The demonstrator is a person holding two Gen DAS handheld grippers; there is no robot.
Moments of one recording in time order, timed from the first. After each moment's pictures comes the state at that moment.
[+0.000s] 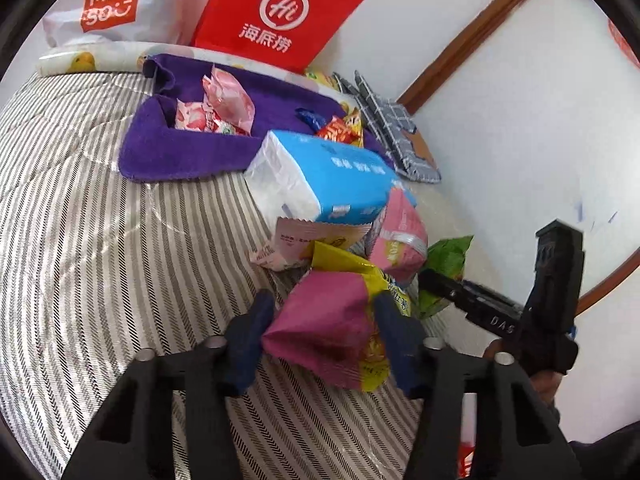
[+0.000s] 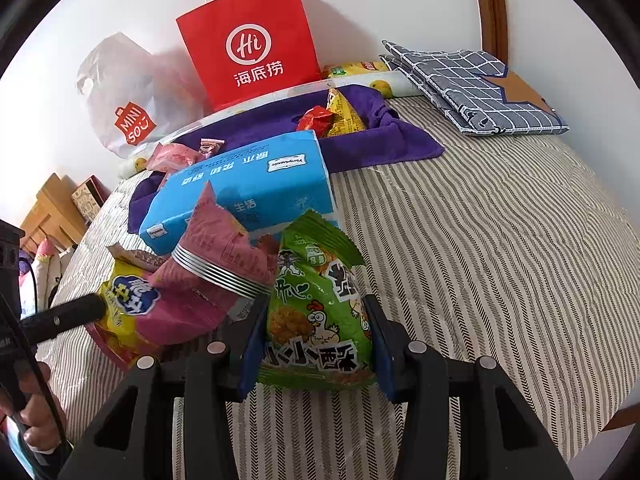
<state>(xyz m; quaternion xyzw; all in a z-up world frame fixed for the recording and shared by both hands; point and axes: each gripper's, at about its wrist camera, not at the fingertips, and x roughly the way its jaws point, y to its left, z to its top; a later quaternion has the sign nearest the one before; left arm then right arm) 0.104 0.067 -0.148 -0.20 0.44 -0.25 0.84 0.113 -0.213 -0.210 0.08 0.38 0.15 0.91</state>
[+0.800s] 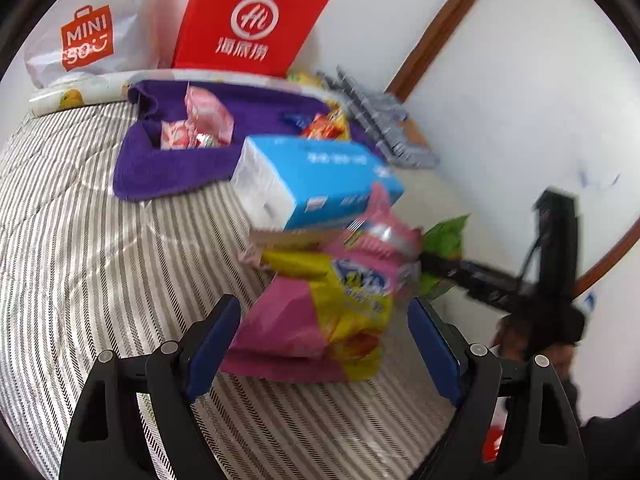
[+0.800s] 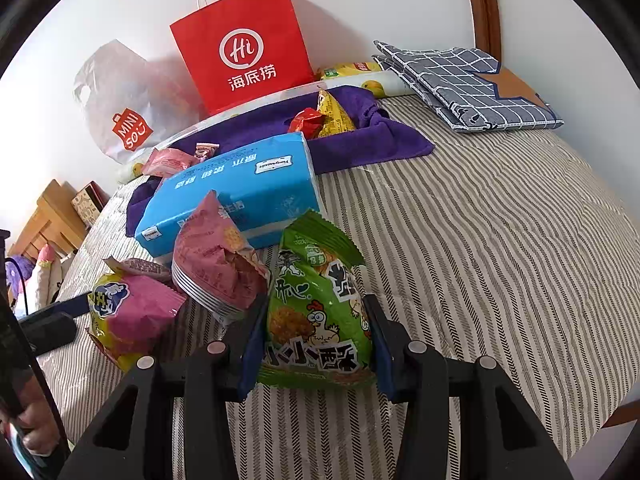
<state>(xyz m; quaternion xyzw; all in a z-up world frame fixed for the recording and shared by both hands) 0.094 0.041 -0.135 -0.11 0.44 -0.24 0.86 0.112 -0.222 -0.210 0.09 0.38 0.15 0.91</state>
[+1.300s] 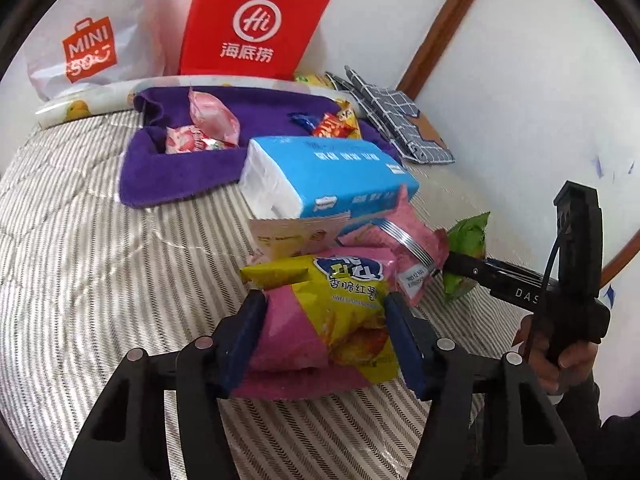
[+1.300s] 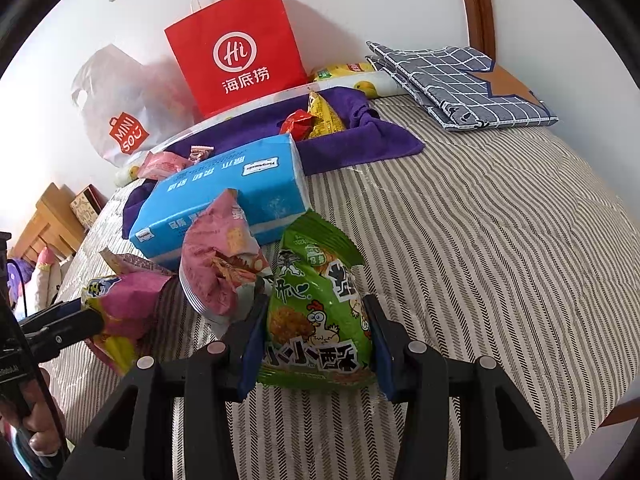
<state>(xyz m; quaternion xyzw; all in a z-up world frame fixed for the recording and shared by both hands) 0.093 0.038 -0.136 -0.10 0.43 -0.22 0.87 0.110 -0.233 -0.211 0.10 0.38 0.15 0.91</state>
